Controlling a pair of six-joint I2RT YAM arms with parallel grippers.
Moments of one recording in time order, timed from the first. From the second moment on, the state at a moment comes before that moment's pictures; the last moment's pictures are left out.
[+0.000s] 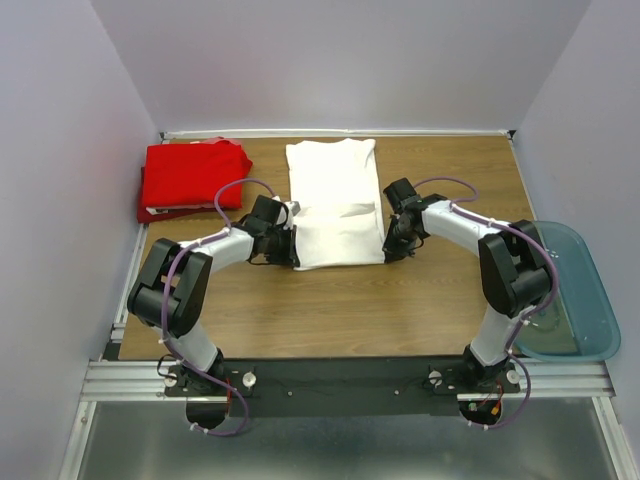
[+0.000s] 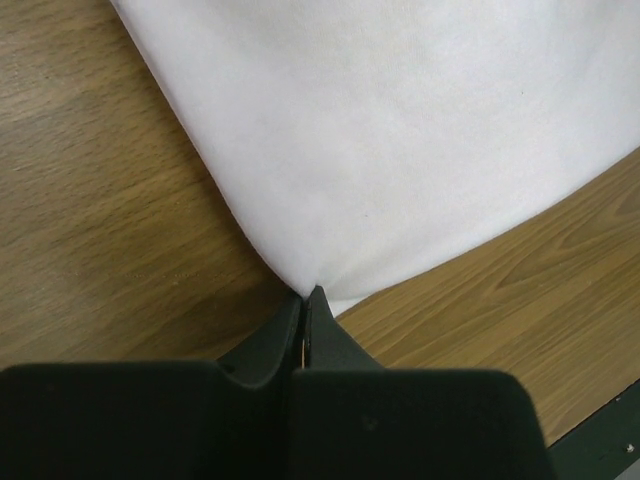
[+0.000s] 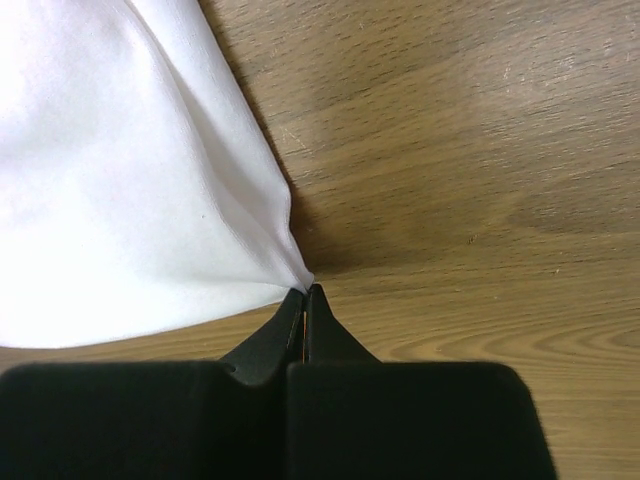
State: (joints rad) left arm -0.40 1.66 0.87 -0.21 0.33 -0.30; right arm 0.44 1.80 1.17 -0.67 0.01 0.75
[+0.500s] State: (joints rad) left arm -0.40 1.57 0.79 -0.26 0.33 -0.35; right arm 0.44 1.80 1.17 -0.68 0.01 0.73
